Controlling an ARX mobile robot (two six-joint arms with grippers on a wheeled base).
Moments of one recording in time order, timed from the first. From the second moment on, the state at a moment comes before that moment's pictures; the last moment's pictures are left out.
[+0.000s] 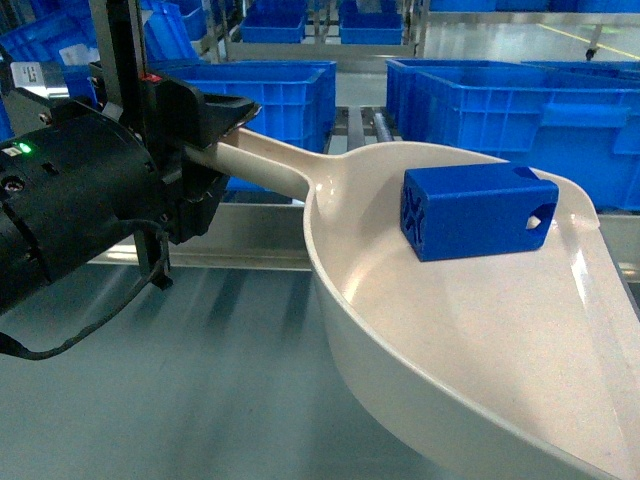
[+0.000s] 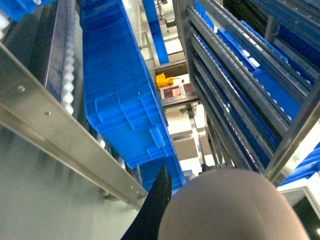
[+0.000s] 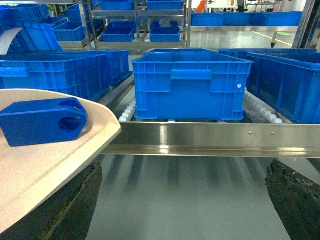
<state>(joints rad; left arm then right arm) -0.36 1.77 0.58 1.28 0.12 -1.35 0.00 0.00 0.01 0.00 0.00 0.00</state>
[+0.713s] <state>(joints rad) -0.36 1.77 0.58 1.28 0.11 -1.35 0.00 0.00 0.01 0.00 0.00 0.00</state>
